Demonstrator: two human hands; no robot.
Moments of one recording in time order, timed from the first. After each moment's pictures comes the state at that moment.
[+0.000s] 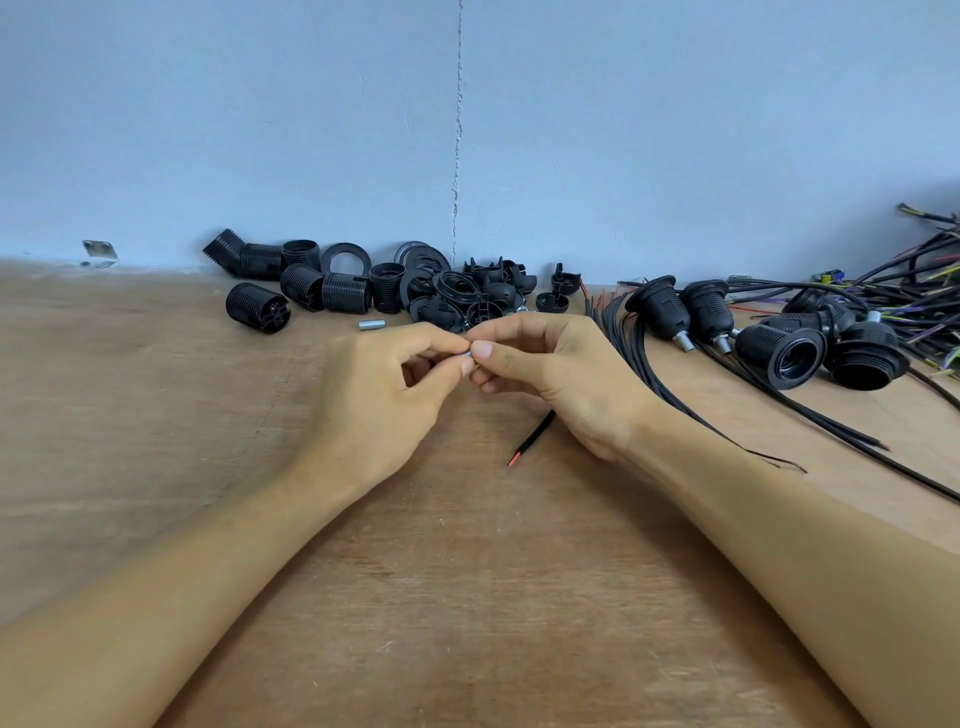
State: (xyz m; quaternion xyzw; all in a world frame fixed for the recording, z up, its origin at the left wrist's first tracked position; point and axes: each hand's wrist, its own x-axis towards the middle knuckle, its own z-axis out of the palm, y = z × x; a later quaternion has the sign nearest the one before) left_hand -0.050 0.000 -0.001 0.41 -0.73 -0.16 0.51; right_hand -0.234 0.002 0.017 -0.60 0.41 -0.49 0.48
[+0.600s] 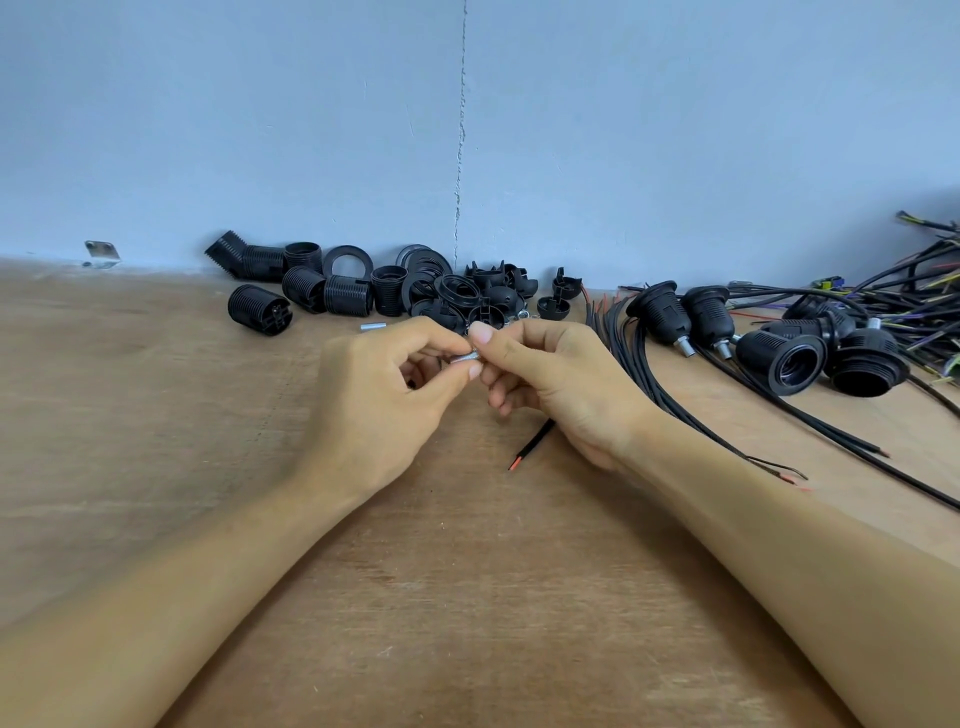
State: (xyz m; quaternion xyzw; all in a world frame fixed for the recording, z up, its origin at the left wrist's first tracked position) left_hand -0.052 0.004 0.000 0.39 -0.72 -0.15 0.56; right_hand -0.226 0.004 0.019 -0.58 0.43 -0.48 0.49
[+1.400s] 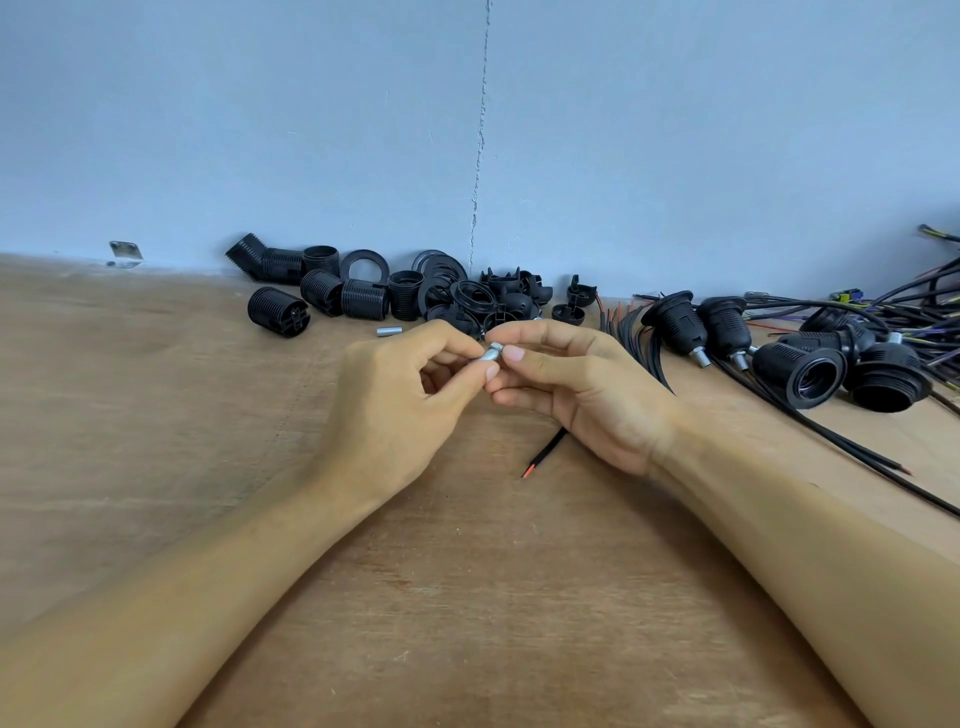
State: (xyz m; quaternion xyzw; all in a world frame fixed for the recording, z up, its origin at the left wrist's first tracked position) left_hand -0.052 0.004 0.000 0.38 -0.72 -0.13 0.57; right_hand -0.241 -0.003 0.017 -0.53 0.33 -0.48 0.62
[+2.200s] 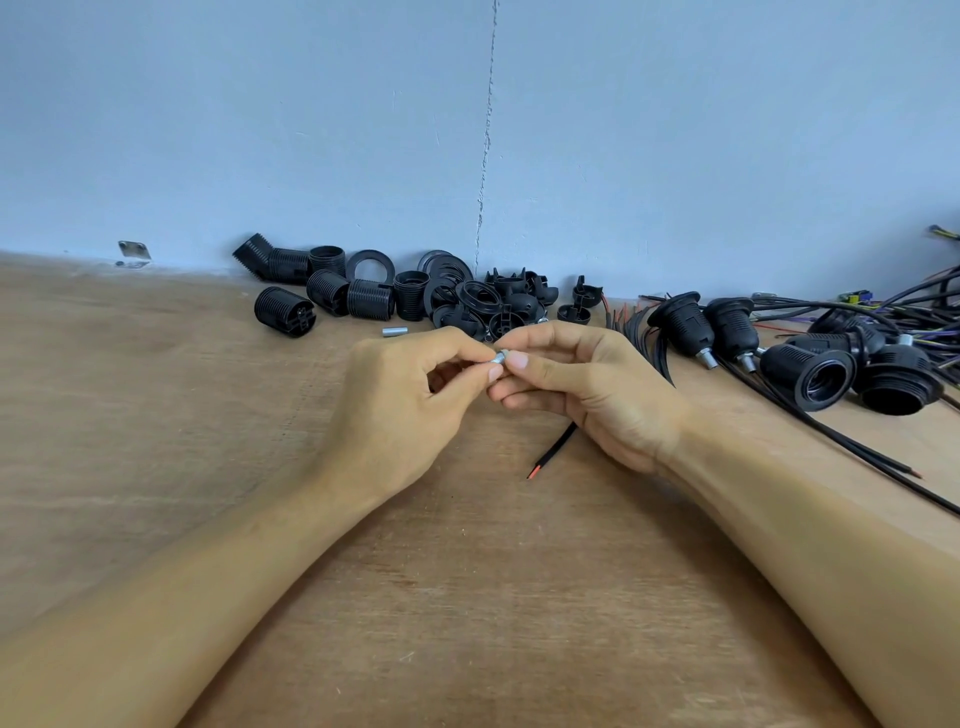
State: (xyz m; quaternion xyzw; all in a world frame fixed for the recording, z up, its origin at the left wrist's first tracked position) left_hand -0.047 -0.004 -0.004 0.35 -0.74 -0.11 0.56; right_hand -0.242 0.000 0.021 -0.56 0.35 -0.47 0.58
